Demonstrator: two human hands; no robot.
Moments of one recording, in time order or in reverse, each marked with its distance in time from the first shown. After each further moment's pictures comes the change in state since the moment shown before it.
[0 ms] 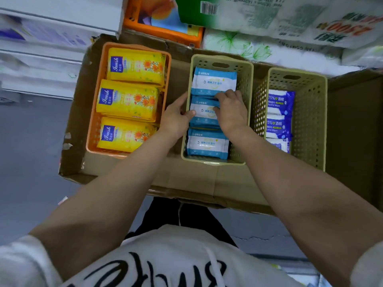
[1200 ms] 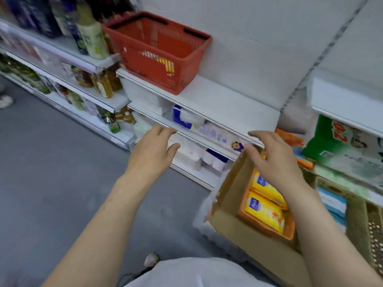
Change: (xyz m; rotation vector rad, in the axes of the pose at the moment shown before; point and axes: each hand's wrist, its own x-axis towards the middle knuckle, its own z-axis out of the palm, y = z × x) left_hand -0.223 -0.030 -0.488 0.699 0.699 0.435; right_hand -0.109 -0.407 -0.157 0.273 0.277 -0.494
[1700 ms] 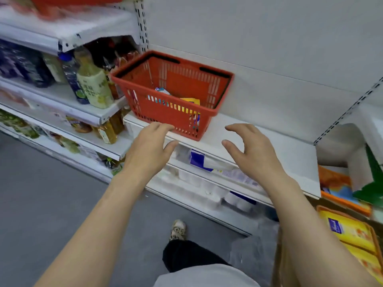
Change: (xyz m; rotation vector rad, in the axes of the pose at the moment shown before) left_hand 0.248 -0.161 -0.052 0.004 0.035 0.173; right_hand 0.237 -0.138 0.117 0.061 0.051 -0.014
